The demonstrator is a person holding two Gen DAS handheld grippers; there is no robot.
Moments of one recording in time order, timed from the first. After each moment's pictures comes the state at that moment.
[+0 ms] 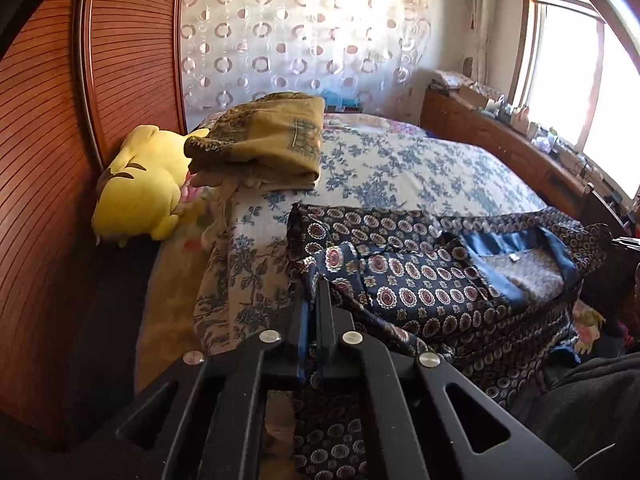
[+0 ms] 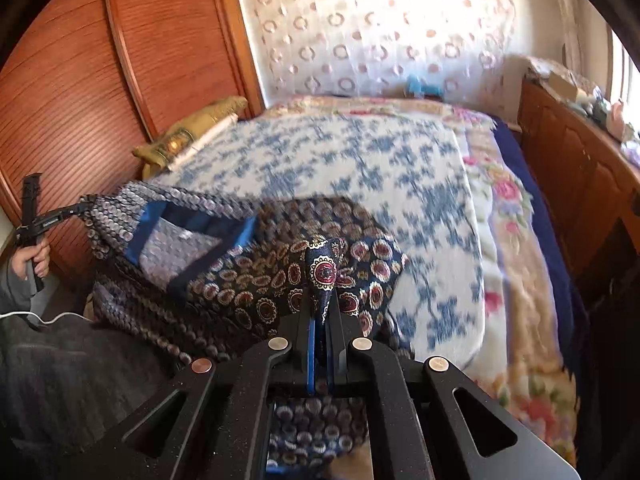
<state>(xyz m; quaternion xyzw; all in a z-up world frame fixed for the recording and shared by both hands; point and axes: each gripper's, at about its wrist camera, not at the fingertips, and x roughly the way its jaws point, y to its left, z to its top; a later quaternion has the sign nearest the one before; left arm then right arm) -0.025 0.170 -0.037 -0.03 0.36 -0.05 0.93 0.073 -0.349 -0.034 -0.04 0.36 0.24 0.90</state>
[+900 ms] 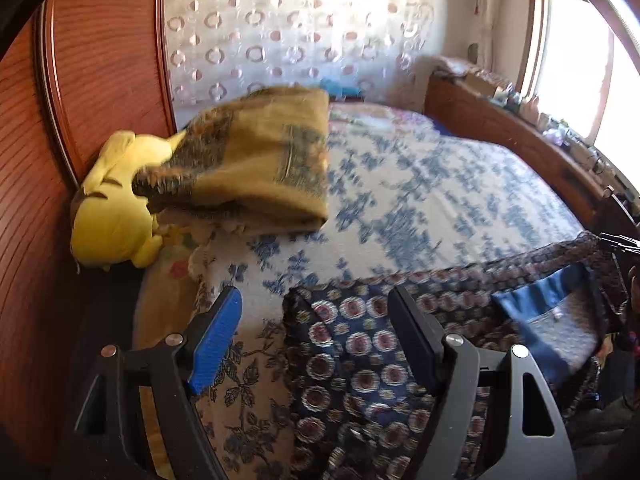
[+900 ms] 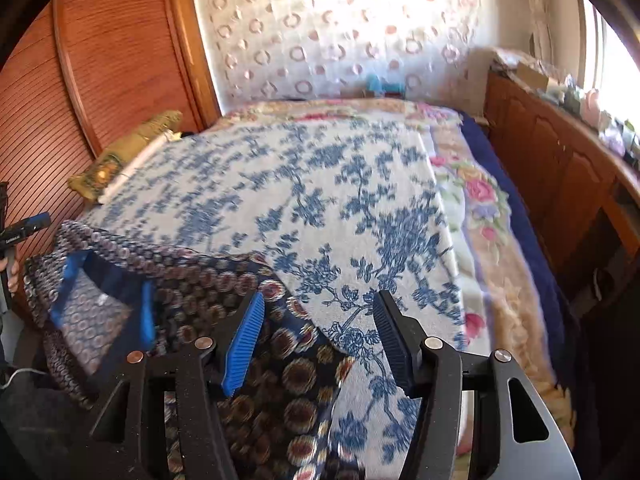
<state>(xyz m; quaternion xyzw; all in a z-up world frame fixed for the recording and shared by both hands) 0.083 0.169 -0.057 -0.02 0.39 -0.05 0.92 0.173 -0.323 -0.070 -0.02 0.37 0.17 0.91</state>
